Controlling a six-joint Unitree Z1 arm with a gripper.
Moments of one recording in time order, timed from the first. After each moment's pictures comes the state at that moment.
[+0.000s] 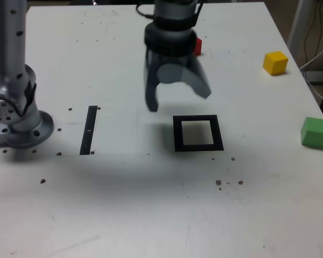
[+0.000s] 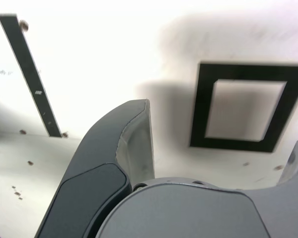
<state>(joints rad) 0.03 1.89 -1.41 1.22 0.01 -0.02</state>
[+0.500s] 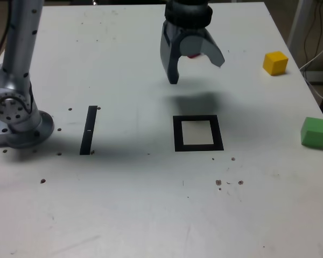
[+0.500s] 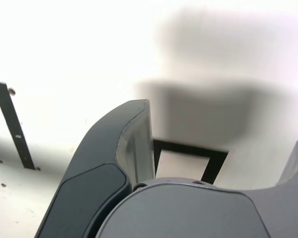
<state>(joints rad) 0.29 2.03 -1.61 1.27 0.03 0.09</state>
